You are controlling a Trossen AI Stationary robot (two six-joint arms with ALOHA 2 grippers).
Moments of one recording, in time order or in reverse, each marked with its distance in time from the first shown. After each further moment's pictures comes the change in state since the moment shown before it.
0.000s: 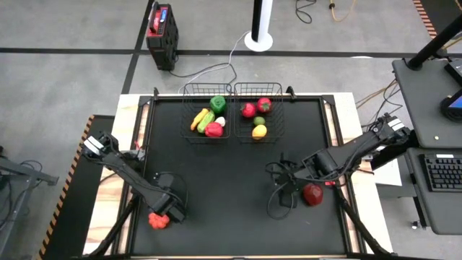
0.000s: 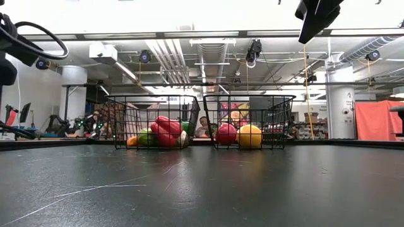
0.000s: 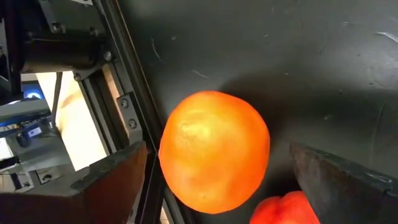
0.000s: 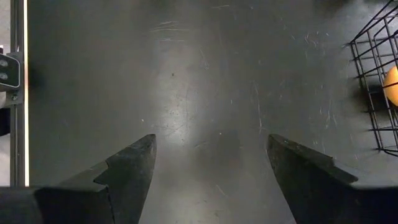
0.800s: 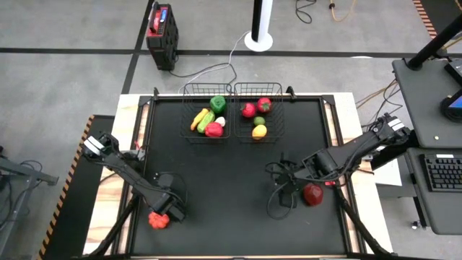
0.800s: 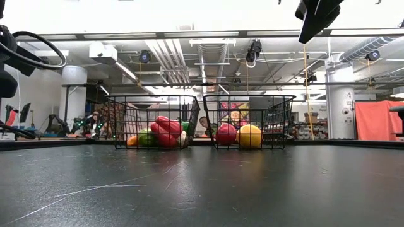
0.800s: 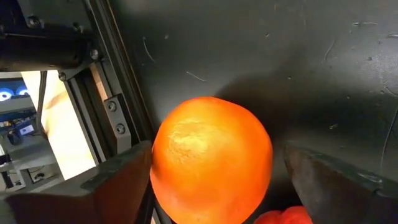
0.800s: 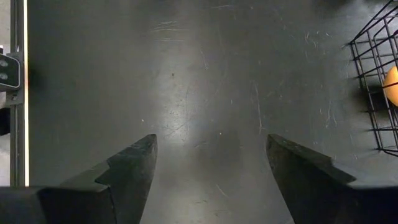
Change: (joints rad) left arm 0.000 0.001 -0.054 0.068 0.000 -0.020; right arm 0.000 0.000 0.000 0.000 0.000 0.000
